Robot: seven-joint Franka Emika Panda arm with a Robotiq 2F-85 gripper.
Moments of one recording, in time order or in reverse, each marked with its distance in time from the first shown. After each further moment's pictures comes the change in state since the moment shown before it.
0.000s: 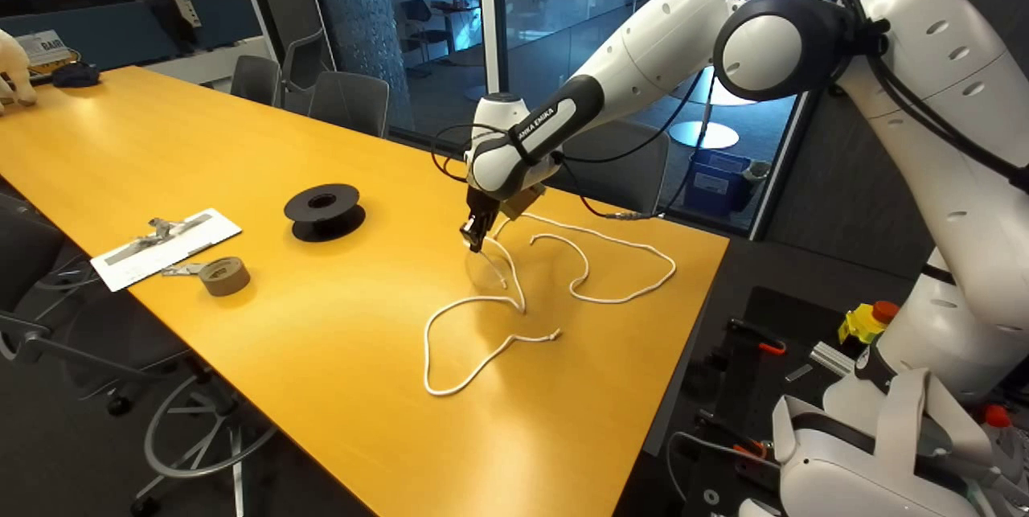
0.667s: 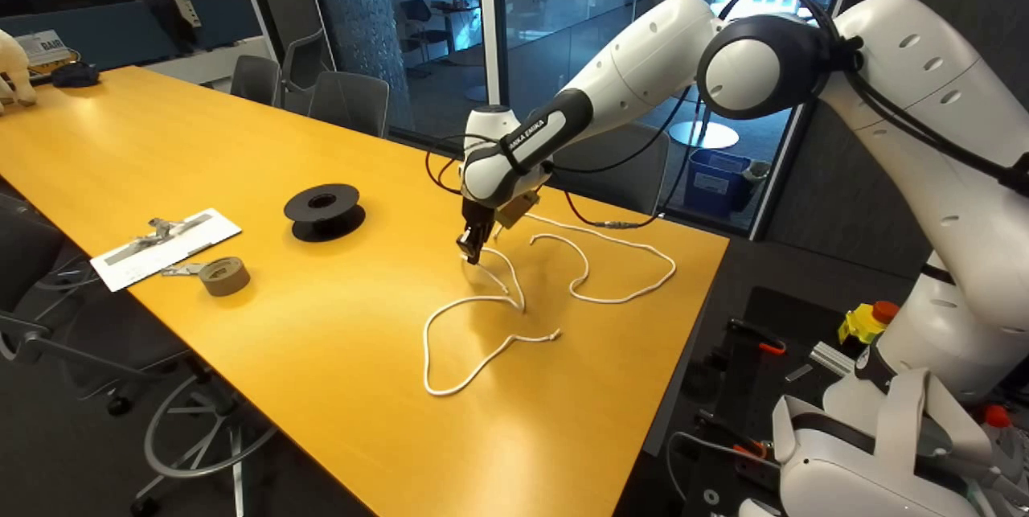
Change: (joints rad) arm 0.007 0.085 0.011 0.100 0.002 -0.082 -0.015
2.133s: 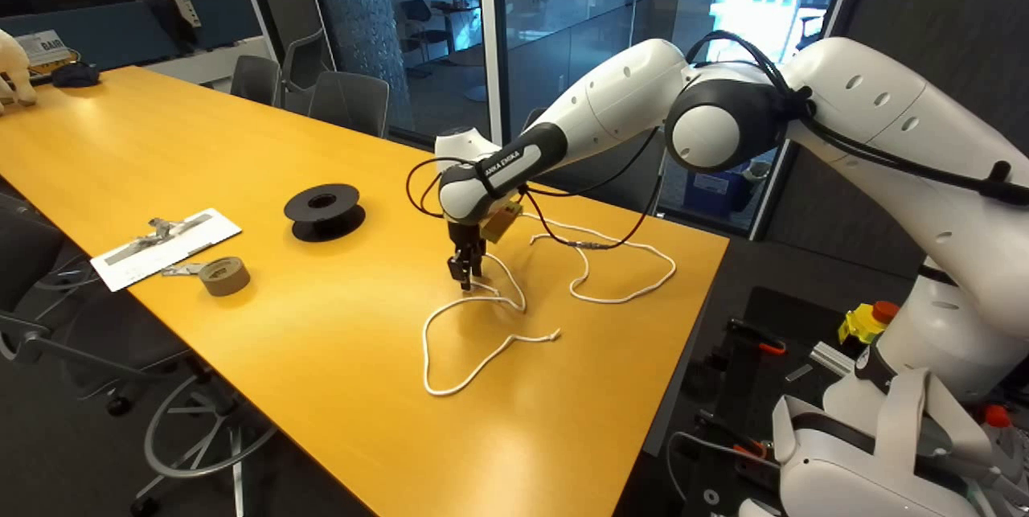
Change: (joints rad) arm 0.094 0.181 -0.054 0.285 -0.048 -0.275 0.007
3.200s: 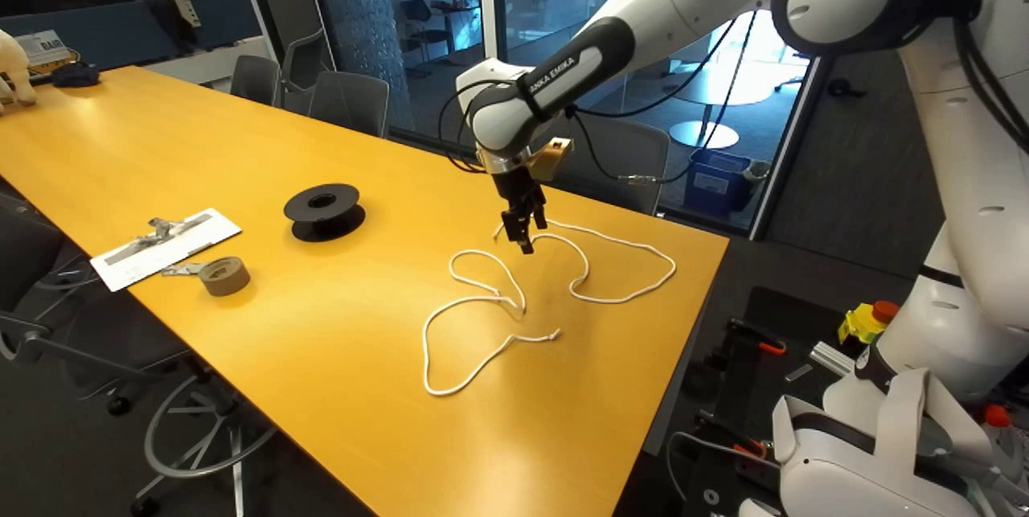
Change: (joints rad) arm -0.007 -0.501 -0.036 -0.478 -0.076 -0.299 0.010
